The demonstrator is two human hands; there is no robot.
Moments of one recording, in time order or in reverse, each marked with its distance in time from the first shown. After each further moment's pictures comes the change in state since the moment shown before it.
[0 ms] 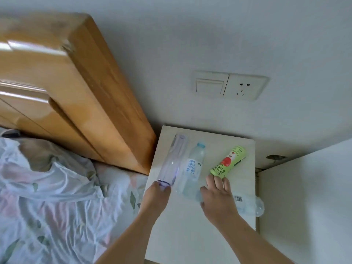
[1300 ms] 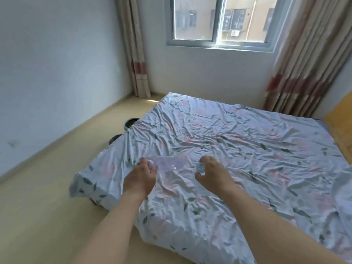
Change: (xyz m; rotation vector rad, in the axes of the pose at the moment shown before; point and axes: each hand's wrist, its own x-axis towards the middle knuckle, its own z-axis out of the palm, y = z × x) left_hand -0.844 -0.740 -0.114 -0.495 1.229 -0.949; right_hand -0.677 -0.722 -0.212 0.138 -0.207 -1.561
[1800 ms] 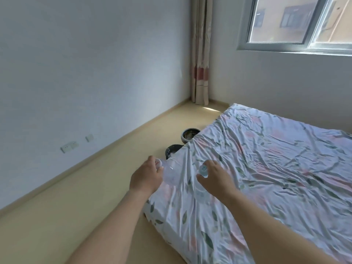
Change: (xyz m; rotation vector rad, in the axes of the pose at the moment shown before) left_hand 0.225 -0.241 -0.146 0.065 0.183 -0.211; right_hand 0.262 -0.286 0.141 0.170 -0.110 -0.228
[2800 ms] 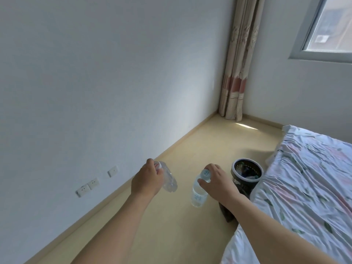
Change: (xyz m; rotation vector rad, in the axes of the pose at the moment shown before) left_hand 0.582 -0.419 -0.138 -0.031 0.003 -0.077; right_hand 0.527 -0.410 0.283 0.067 -0.045 -0.001
